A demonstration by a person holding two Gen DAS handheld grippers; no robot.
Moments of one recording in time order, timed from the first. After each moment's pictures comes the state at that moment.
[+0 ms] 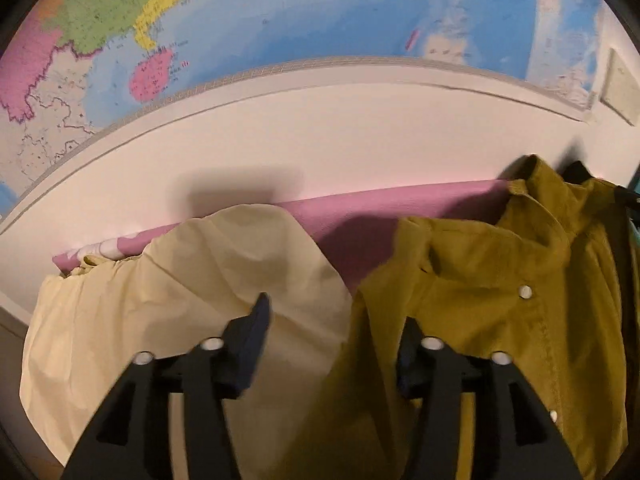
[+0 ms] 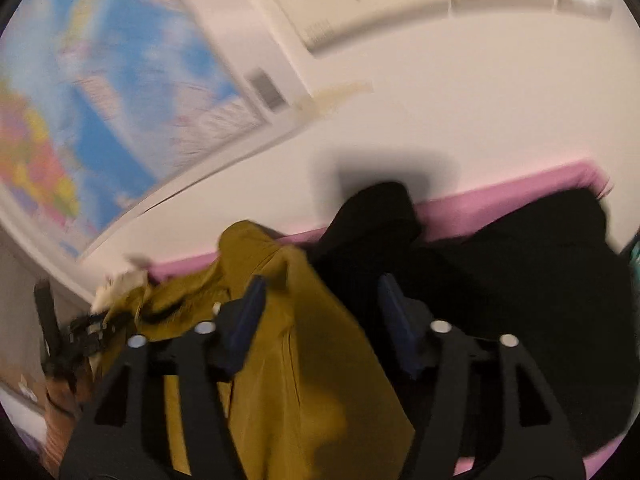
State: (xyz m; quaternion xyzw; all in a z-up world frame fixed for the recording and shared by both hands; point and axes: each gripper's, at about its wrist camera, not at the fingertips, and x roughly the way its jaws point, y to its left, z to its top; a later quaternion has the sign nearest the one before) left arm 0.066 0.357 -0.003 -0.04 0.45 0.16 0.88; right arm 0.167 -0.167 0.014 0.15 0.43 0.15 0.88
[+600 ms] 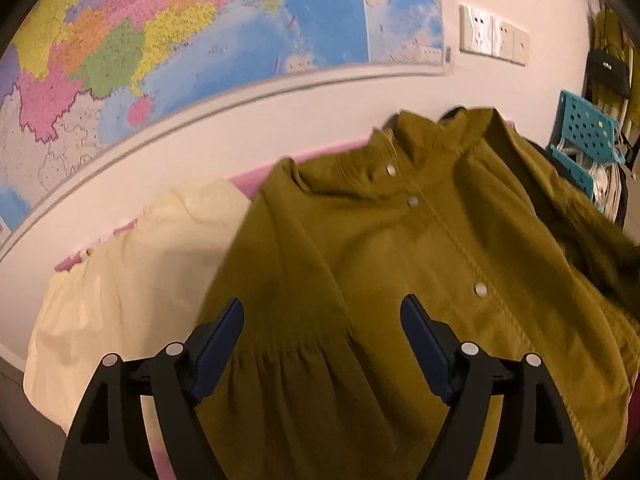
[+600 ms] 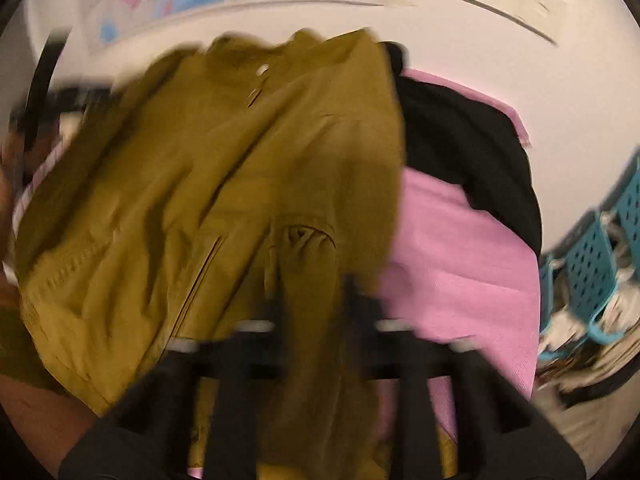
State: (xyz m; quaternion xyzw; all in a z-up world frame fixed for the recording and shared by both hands) left arm -0.045 0.249 0.001 0.03 0.41 0.08 0.91; right arm -0.064 -0.192 -0.006 -0.07 0.48 0.17 0.86
